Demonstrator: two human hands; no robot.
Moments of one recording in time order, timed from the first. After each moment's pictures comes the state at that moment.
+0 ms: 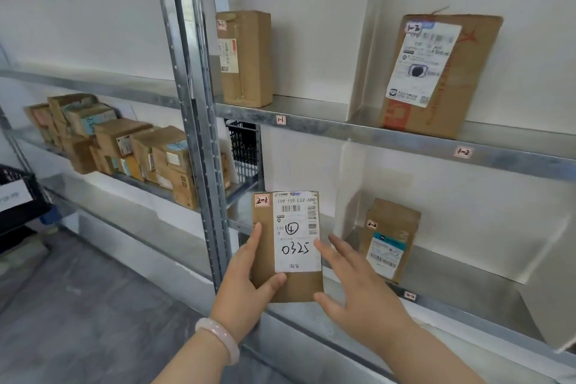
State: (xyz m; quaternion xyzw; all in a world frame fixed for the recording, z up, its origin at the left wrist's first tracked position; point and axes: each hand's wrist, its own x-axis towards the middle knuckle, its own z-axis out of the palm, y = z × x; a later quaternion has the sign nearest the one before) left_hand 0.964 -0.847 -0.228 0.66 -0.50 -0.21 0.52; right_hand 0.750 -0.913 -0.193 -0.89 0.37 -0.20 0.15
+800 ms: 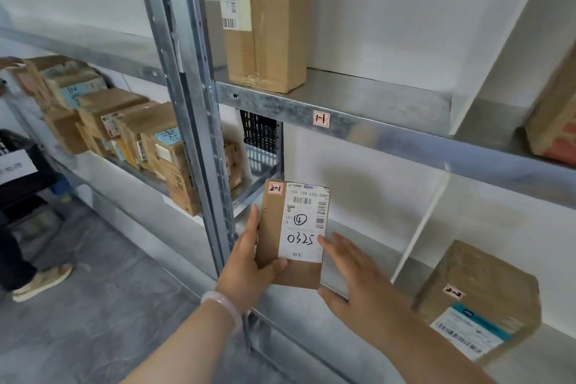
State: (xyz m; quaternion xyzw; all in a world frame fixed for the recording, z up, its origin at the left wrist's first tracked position) left_hand 1.092 -1.027 -0.270 0.69 -0.44 -0.28 0.50; right_hand 0.872 -1.094 -0.241 -0.91 0.34 -0.15 0.18
